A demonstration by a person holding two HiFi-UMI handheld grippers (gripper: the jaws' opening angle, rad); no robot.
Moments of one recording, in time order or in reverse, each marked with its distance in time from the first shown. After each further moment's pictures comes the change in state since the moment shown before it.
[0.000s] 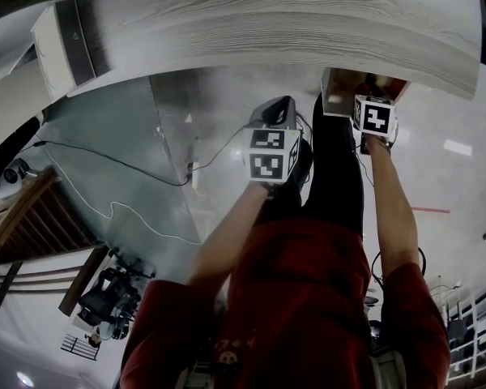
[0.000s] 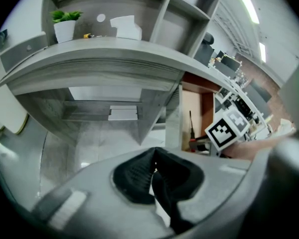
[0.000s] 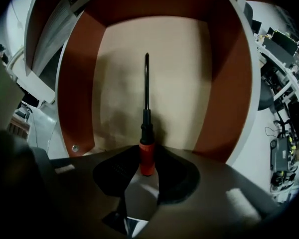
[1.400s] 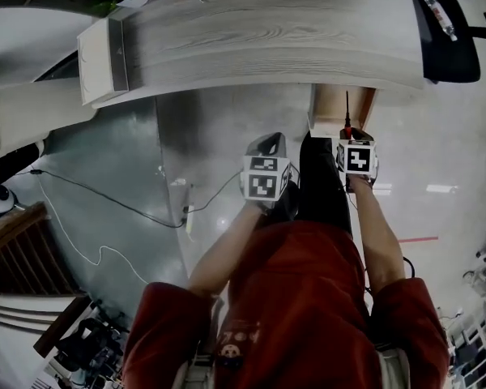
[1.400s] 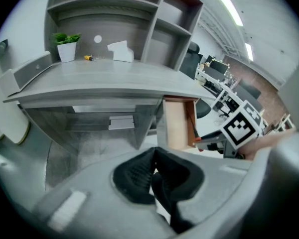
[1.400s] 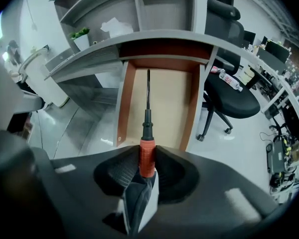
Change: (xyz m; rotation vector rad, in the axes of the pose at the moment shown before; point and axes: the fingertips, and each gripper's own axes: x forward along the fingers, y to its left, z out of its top) left arm -0.107 -0.025 -0.015 0.083 -0.104 -0.042; right arm -0.141 0.046 -0.030 -0.029 -0.126 -0.023
